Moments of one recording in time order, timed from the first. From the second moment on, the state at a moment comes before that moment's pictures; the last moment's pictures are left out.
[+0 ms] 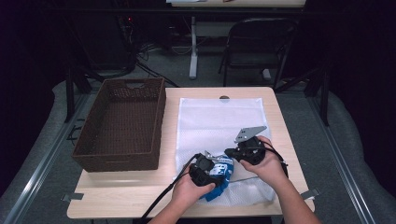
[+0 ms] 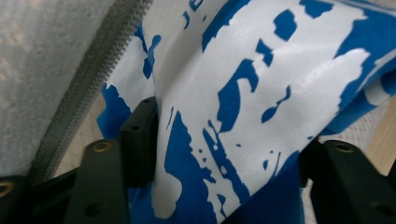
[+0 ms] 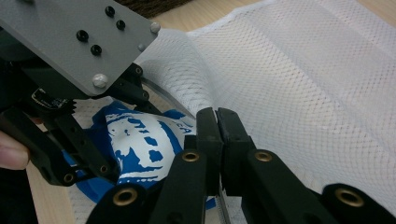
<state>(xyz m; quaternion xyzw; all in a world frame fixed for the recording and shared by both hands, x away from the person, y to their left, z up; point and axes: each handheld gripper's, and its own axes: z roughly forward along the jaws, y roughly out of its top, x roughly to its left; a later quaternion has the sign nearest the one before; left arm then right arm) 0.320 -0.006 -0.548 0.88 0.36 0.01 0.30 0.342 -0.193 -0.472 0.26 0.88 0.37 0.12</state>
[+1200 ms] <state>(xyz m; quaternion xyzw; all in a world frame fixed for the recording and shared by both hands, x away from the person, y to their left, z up) 0.305 0.010 -0.546 0.88 0.35 0.00 0.33 0.342 -0.194 -0.471 0.27 0.88 0.37 0.12</state>
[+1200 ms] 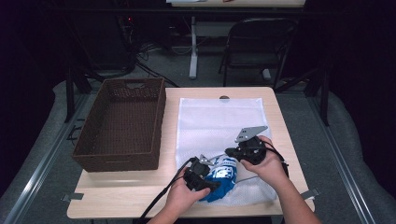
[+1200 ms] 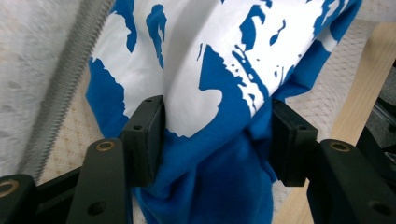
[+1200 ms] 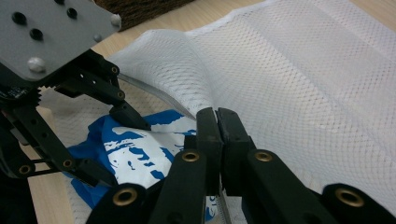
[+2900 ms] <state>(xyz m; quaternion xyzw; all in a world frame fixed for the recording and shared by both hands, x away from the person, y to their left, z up) 0.305 0.015 -0.541 0.86 0.36 0.03 0.35 0.338 -0.193 -0.468 0.26 0.88 0.38 0.12</state>
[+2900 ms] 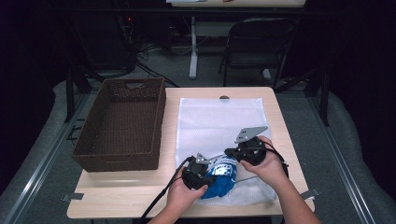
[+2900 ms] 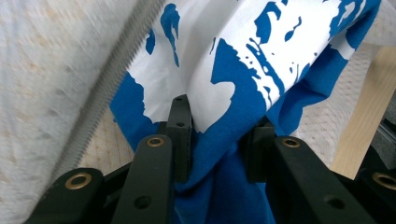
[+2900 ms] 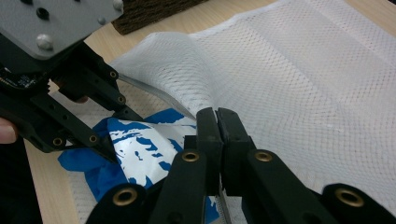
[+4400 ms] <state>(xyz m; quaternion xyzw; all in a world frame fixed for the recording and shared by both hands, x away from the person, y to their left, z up) 0.329 0.005 -0.544 0.84 0.41 0.05 0.36 0.338 -0.192 -0.468 0.26 0.88 0.38 0.12</state>
